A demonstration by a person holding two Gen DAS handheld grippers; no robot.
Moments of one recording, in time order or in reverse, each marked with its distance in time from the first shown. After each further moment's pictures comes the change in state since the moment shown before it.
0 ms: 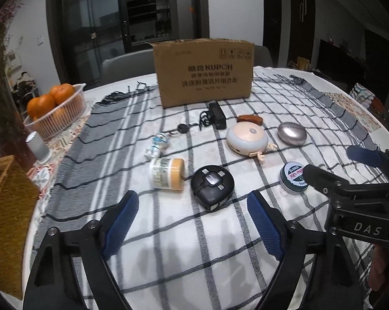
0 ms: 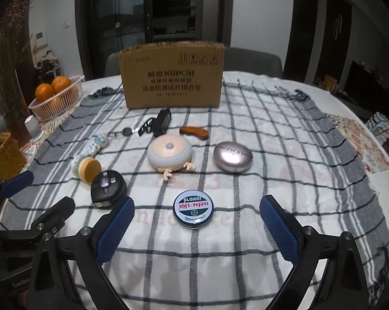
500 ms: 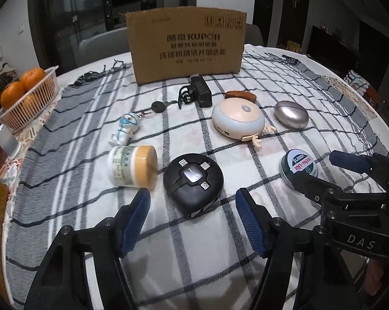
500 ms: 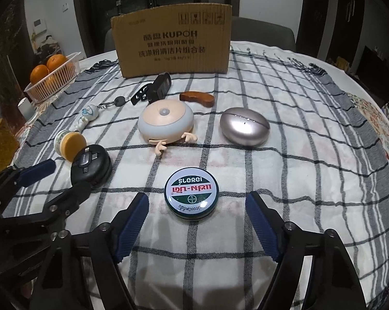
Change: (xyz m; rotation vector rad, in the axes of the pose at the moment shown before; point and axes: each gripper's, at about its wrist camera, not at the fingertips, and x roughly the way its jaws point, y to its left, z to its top) left arm 0.058 -0.011 0.002 0.008 0.118 -0.082; right arm 0.050 -0.007 -0.009 -0.001 0.139 0.051
